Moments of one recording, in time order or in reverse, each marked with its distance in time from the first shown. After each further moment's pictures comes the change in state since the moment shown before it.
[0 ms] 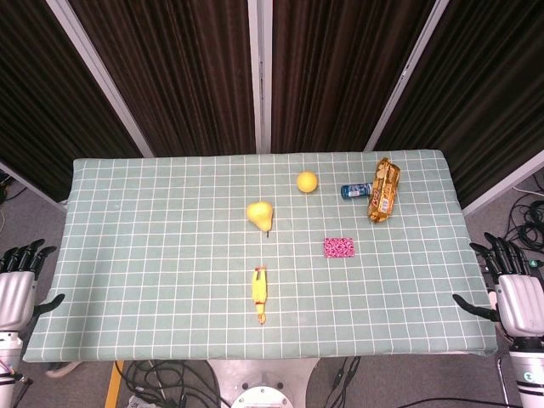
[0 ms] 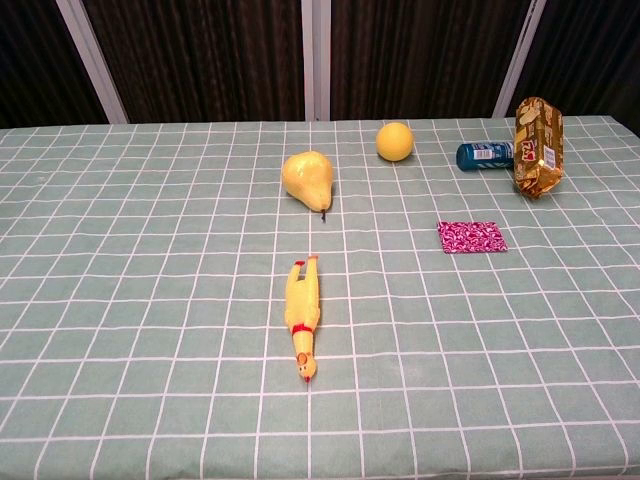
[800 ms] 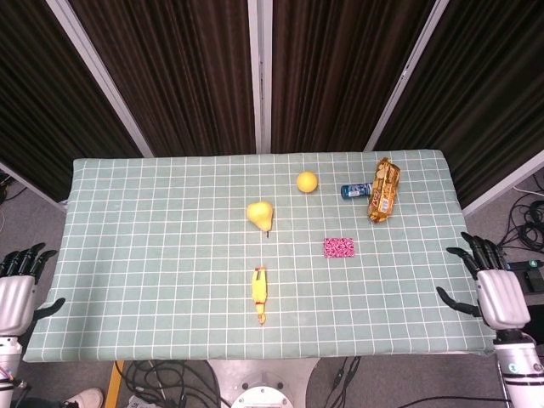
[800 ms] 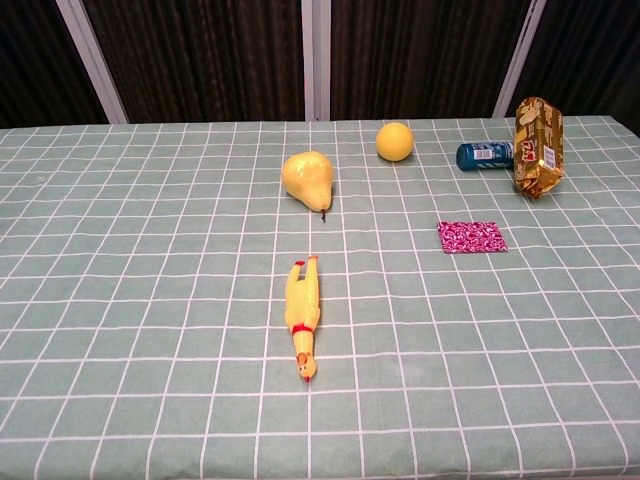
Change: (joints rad) left arm 0.016 0.011 0.014 -0.024 0.019 0.018 0.003; right arm 0.069 -0.032 0.004 0.002 -0.016 -0.107 -0.012
